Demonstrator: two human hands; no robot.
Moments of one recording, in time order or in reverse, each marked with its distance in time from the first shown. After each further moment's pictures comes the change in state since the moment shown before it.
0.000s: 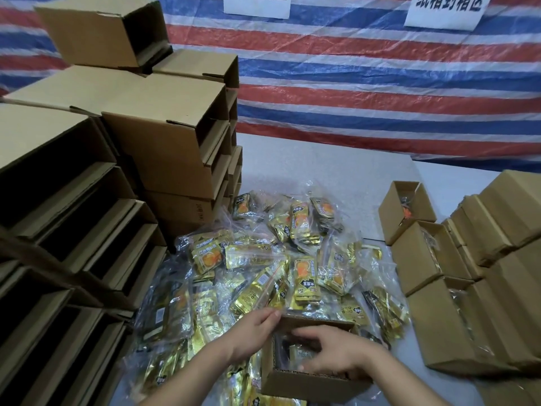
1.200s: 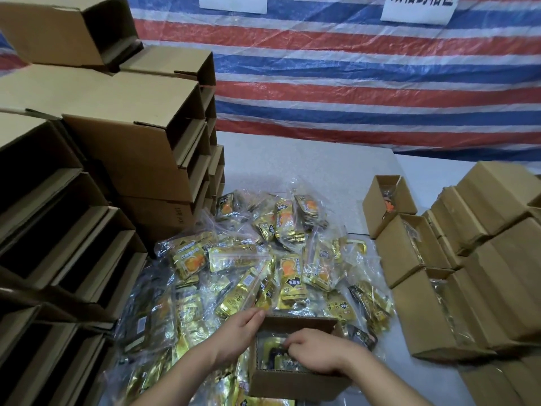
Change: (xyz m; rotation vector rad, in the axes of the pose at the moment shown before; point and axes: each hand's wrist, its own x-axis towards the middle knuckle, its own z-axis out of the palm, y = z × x) left_hand 0.010 -0.004 -0.001 0.056 0.022 0.013; right_hand 0.002 -0.010 0.007 -0.058 0.044 0.131
